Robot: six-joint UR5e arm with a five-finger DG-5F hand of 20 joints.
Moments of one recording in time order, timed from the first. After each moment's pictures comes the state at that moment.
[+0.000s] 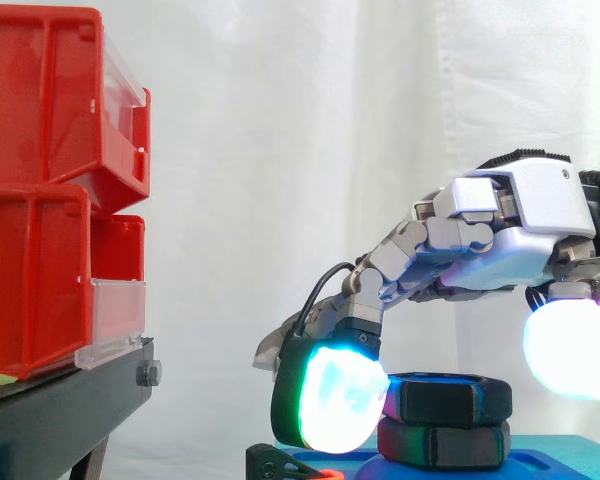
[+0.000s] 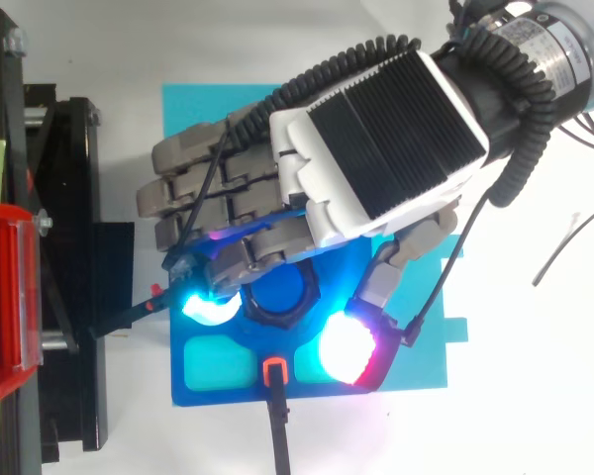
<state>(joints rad) -0.08 -2.37 -1.01 -2.89 -2.20 -1.30</state>
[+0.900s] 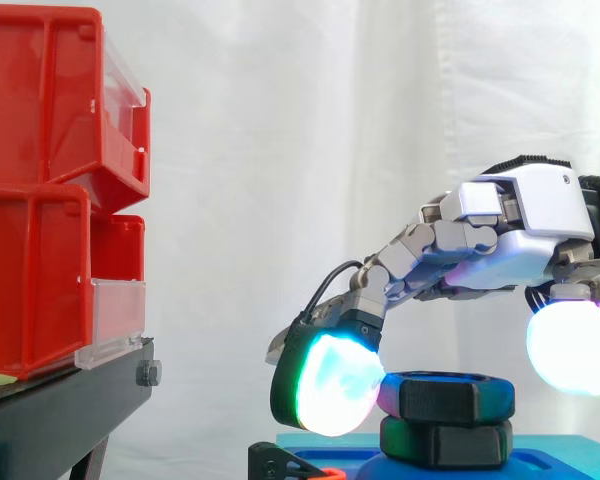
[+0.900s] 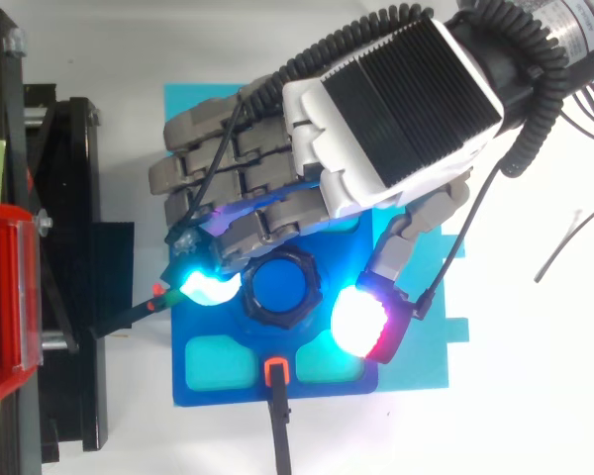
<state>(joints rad) -0.11 -2.37 -1.01 -2.89 -2.24 -1.30</state>
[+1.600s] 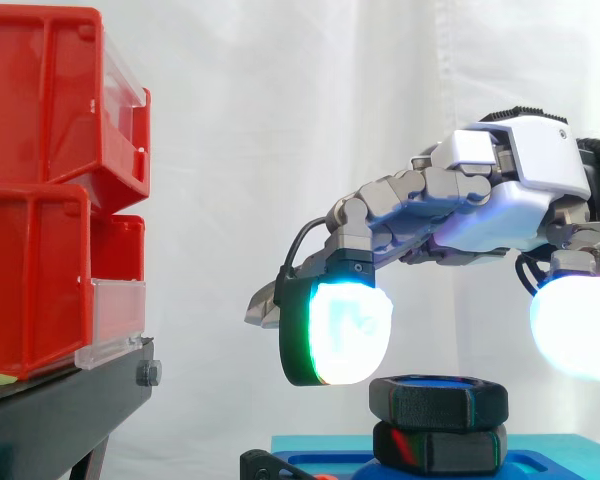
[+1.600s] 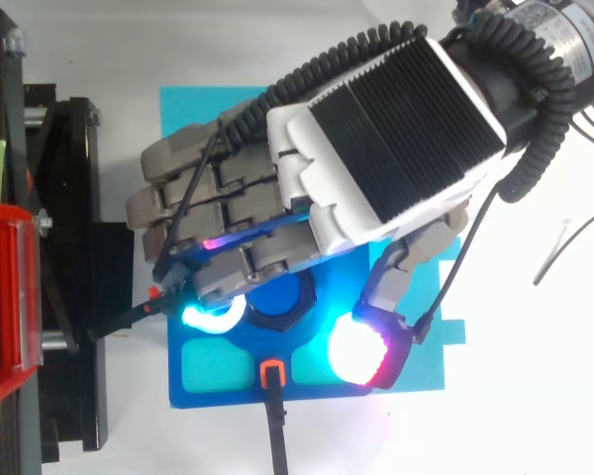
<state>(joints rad) -0.08 -2.37 -0.97 -2.90 -2.23 -1.28</state>
